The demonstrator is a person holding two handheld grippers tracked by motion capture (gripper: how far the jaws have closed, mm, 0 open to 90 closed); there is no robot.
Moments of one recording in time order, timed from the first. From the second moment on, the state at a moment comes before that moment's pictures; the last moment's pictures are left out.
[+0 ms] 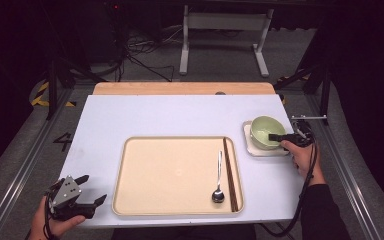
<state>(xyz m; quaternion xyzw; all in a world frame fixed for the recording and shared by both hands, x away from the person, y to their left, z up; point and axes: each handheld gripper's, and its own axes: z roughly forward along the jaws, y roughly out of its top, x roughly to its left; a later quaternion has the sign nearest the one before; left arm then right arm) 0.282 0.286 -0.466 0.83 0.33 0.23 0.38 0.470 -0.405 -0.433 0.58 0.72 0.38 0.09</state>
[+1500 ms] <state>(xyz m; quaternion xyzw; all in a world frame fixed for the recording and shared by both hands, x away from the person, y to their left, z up) 0.279 0.285 -0.465 0.84 0.33 0.23 0.37 0.461 -0.409 -0.433 0.58 0.69 0.42 0.13</state>
